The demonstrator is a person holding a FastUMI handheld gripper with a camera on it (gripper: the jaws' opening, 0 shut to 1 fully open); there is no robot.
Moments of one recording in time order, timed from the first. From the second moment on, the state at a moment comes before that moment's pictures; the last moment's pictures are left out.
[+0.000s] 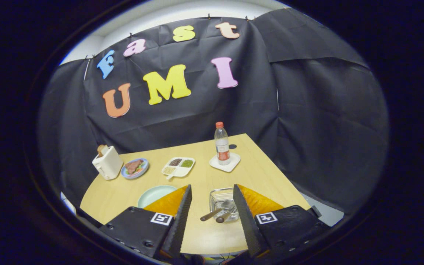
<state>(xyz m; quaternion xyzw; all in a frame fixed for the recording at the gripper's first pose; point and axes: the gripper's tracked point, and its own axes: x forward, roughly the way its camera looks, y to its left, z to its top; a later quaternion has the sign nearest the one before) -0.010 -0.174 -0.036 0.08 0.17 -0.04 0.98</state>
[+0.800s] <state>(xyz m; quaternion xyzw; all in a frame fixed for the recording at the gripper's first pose) -0.080 -0.063 0.018 0.01 0.03 -0.01 1.00</state>
